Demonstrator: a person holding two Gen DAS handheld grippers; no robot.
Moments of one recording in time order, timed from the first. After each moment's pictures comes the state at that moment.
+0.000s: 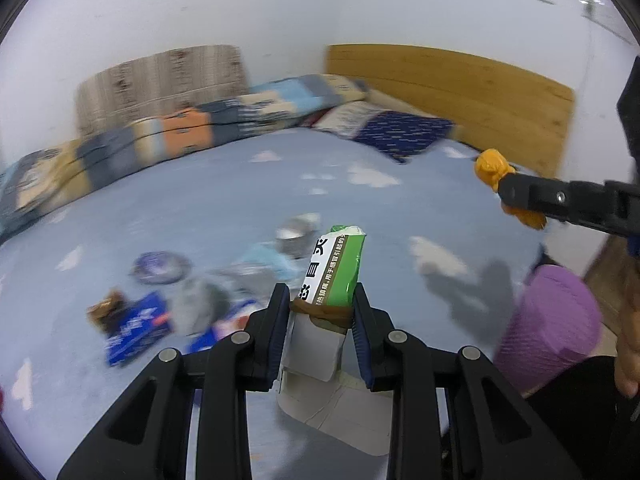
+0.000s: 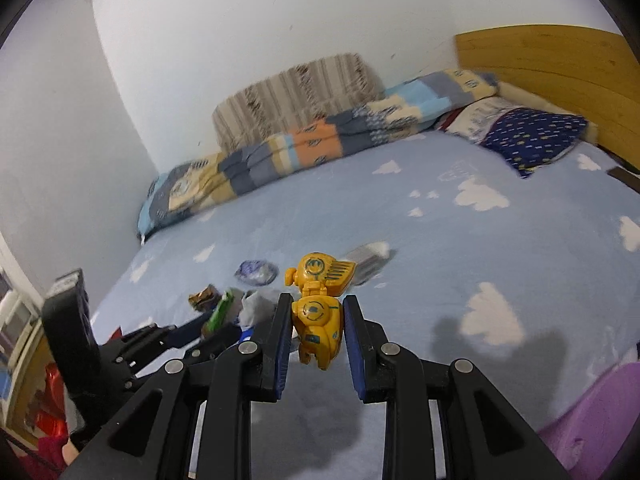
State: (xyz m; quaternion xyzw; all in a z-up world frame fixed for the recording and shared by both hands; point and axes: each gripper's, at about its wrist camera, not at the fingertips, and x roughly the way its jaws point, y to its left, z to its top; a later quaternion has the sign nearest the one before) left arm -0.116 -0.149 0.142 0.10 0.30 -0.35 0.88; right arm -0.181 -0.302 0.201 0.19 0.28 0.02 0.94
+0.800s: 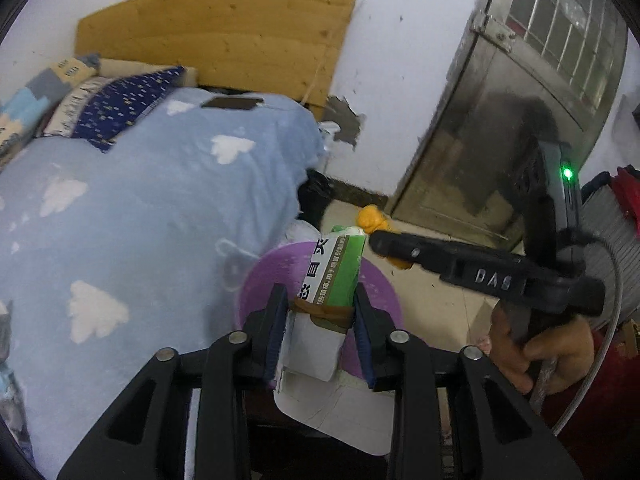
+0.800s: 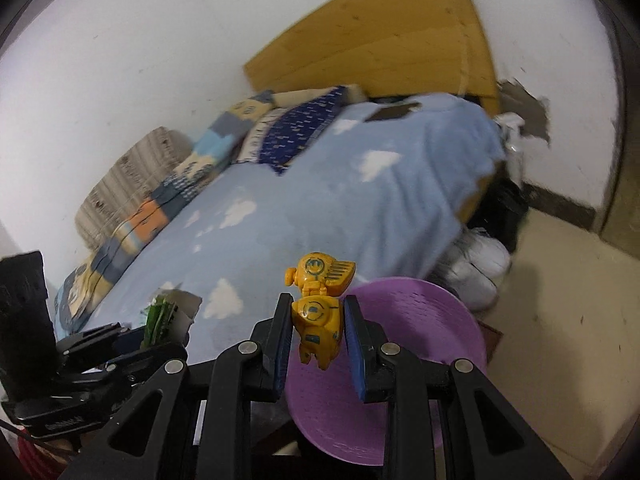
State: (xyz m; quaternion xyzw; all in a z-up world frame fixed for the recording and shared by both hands) left arm -0.266 -0.432 0.155 0.18 0.36 -0.64 0.65; right arm -0.406 -0.524 0.153 0.33 0.27 -0.23 0.88
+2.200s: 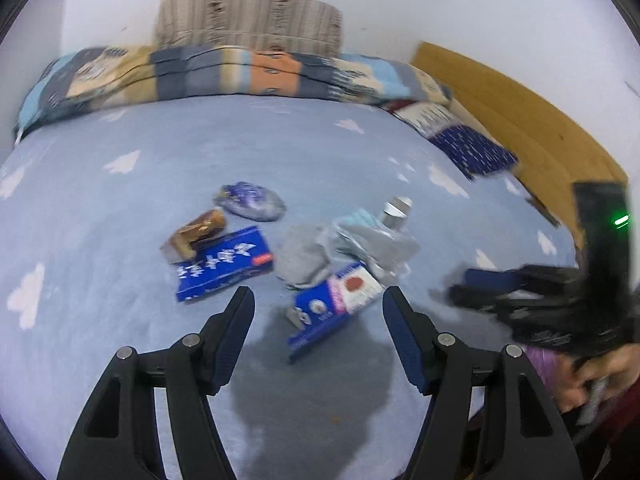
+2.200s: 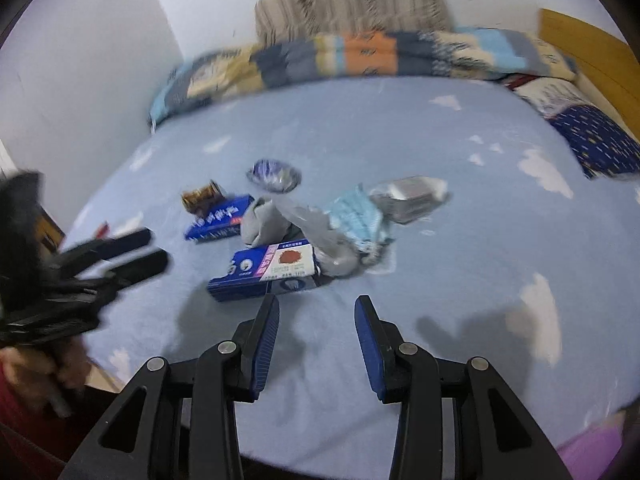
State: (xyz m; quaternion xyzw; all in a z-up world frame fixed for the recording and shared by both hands) left arm -0.052 -0.028 0.127 -0.03 0.39 -0.24 0.89; right arm -0.081 -0.237 0.135 0.06 0.45 0.12 0.88
